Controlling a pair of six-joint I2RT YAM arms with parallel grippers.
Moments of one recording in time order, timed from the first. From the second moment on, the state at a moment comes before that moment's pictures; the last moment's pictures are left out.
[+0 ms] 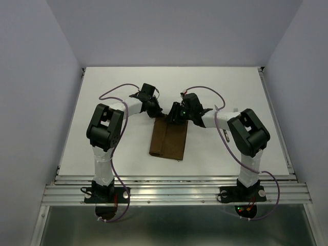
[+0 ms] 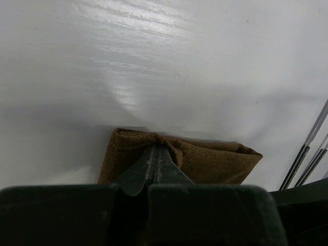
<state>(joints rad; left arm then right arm) -0.43 2.03 1.36 -0.29 0.19 -0.83 0.58 1.93 1.13 0.14 -0.34 0.77</state>
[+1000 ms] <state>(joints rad) -0.43 2.03 1.33 -0.25 0.23 -0.82 0.55 2.09 1.31 0.08 -0.28 0.77</state>
